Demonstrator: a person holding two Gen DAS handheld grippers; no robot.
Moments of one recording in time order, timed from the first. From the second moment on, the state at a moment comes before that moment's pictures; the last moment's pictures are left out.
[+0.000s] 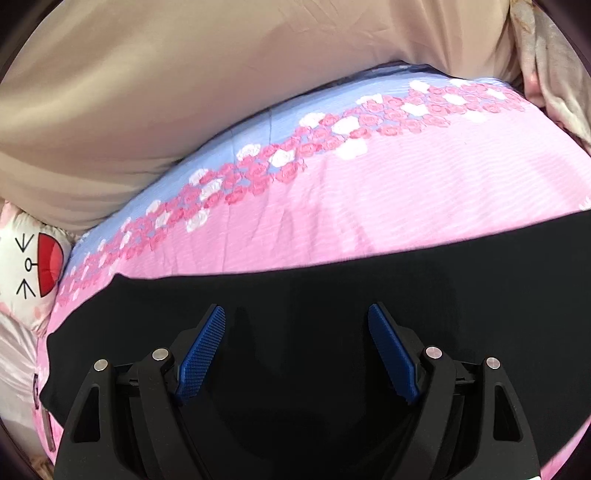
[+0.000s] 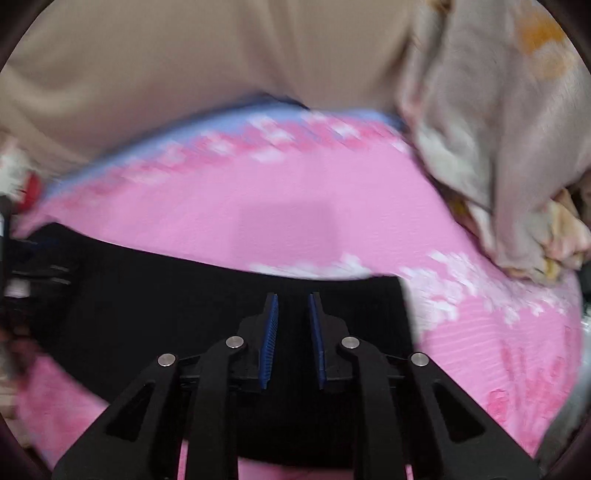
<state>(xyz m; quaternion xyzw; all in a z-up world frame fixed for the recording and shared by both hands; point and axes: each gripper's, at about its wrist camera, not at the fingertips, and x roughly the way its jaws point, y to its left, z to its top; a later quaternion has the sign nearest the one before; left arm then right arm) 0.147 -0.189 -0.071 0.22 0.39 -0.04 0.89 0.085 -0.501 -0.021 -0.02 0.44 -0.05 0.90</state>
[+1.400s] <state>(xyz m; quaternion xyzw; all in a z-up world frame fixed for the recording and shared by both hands) 0.054 -0.250 -0.072 0.21 0.40 -0.18 0.87 -0.034 -0.551 -0.014 0.08 0.38 -0.14 0.91</state>
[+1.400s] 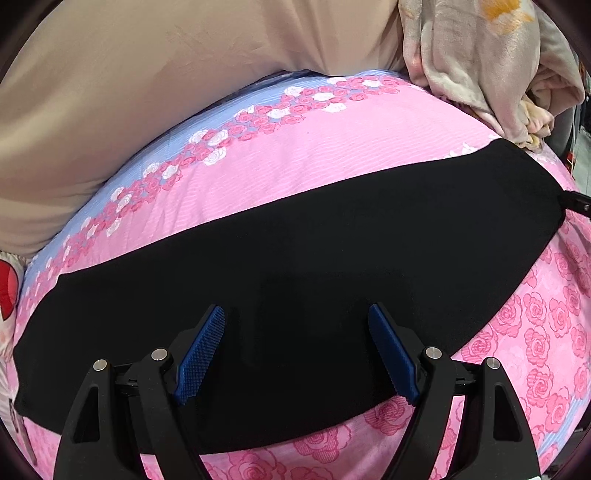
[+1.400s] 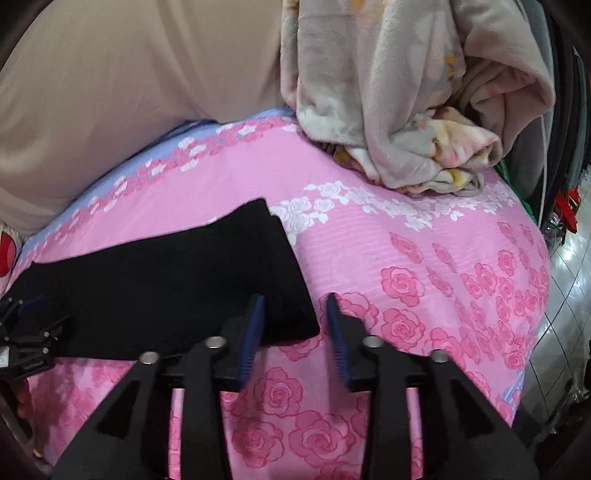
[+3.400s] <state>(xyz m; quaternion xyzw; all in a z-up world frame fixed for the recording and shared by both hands) 0.051 -0.297 -0.038 0.14 0.41 -0.36 0.82 0.029 -0.440 0.090 0.16 0.34 0.07 0.93</state>
